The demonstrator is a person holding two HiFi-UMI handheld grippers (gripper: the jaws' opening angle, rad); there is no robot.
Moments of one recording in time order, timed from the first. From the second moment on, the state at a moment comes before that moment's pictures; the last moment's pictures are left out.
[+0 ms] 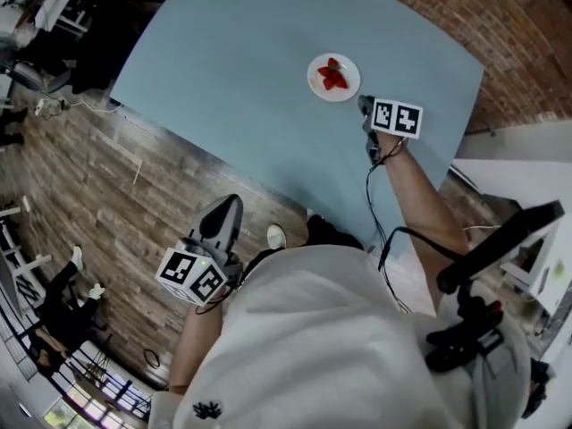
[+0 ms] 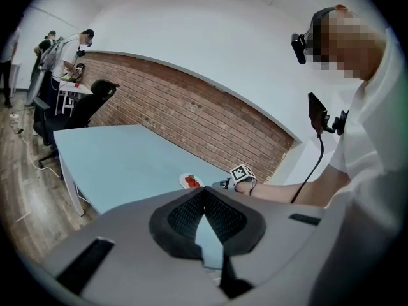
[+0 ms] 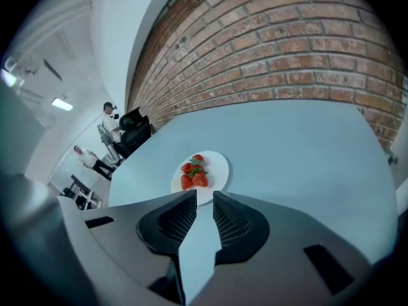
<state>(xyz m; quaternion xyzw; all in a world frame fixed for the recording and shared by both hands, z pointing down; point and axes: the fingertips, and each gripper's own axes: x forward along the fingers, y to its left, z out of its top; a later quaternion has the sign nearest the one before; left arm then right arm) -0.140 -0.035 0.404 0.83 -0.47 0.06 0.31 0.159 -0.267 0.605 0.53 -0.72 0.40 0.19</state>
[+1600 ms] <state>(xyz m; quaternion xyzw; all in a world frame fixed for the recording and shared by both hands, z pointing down) -0.176 0.122 0.404 0.92 -0.32 0.10 0.22 0.015 0.131 0.418 0.46 -0.85 0.20 0.16</state>
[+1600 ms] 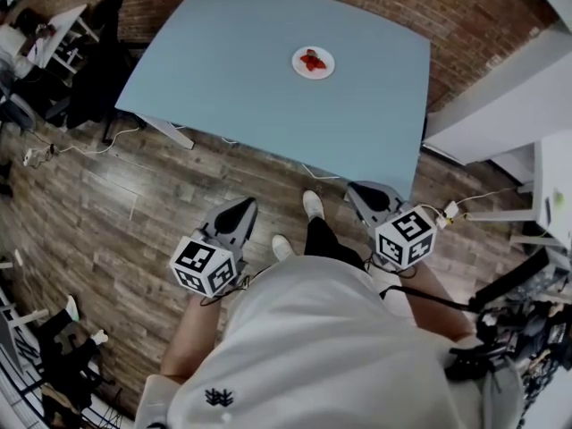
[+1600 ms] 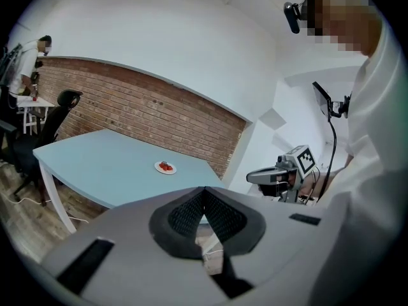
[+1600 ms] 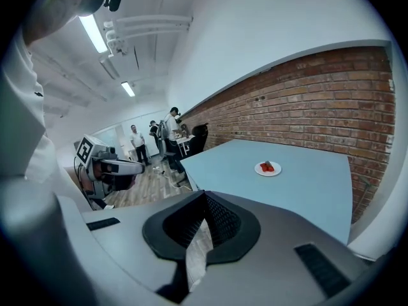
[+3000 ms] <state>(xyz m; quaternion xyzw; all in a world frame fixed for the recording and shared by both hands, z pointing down) -0.179 0.126 0.417 0.91 -0.32 0.10 0.24 -0.003 0.128 0.426 0.43 -0.87 0.19 0.18</state>
